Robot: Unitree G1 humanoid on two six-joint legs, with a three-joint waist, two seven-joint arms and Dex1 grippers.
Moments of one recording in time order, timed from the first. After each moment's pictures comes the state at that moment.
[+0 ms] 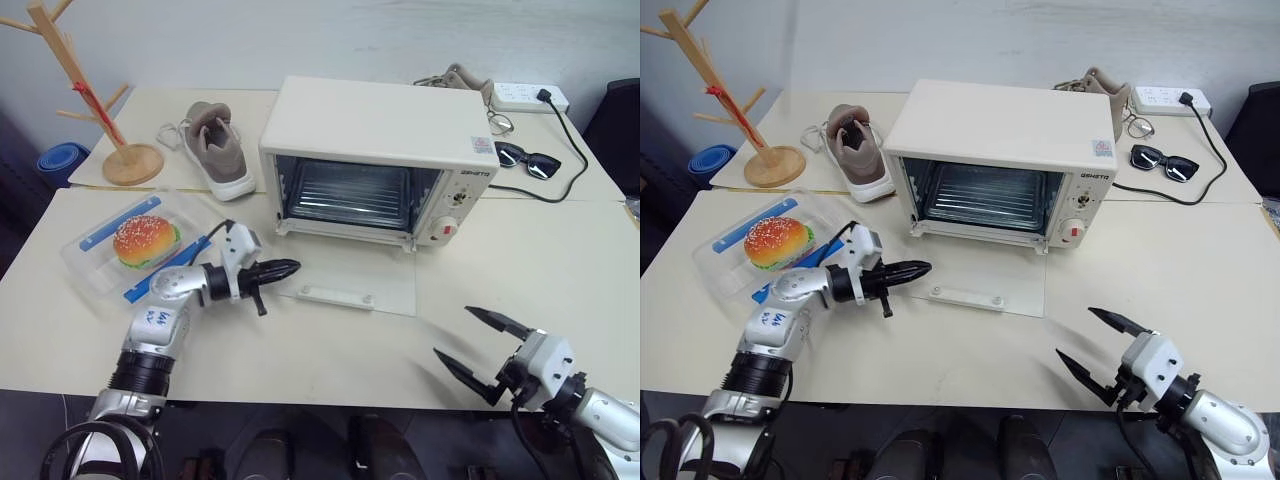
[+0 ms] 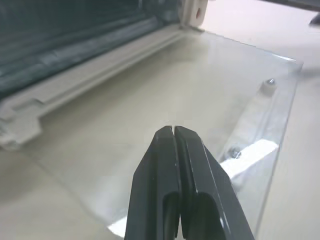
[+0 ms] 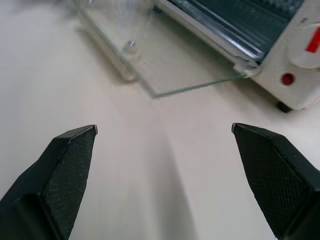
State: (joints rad) left arm -0.45 0.47 -0.06 0.16 -0.29 0.21 -0.90; right arm 0.35 -0.58 -0.29 -0.31 0.38 -0.19 0.86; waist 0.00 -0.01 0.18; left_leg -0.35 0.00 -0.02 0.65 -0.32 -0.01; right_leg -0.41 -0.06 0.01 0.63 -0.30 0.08
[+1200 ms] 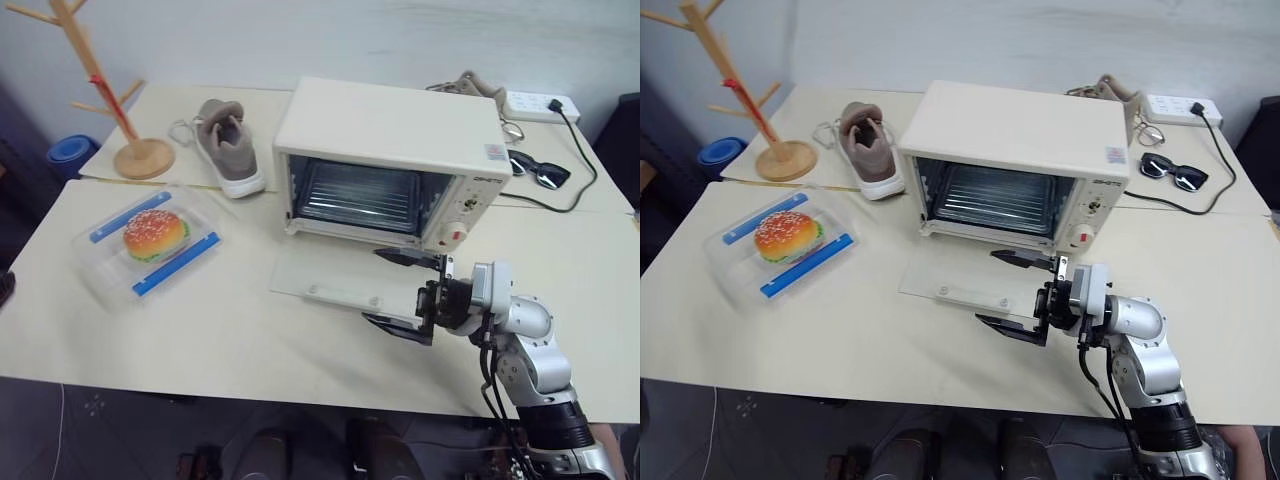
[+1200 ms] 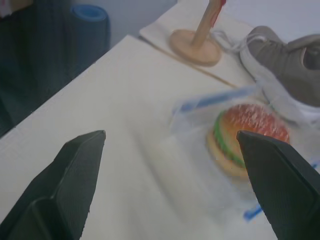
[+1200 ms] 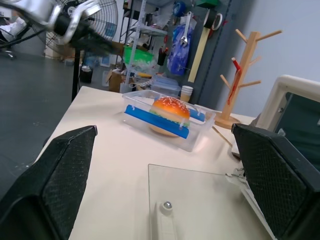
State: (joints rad) left arm 0.28 0.93 1.09 -0.19 -1.35 0.98 0.11; right arm -0.24 -0.46 0.02 -0.14 0.57 -0.15 1.21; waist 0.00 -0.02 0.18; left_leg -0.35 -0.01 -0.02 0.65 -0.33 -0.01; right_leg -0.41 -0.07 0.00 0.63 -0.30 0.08
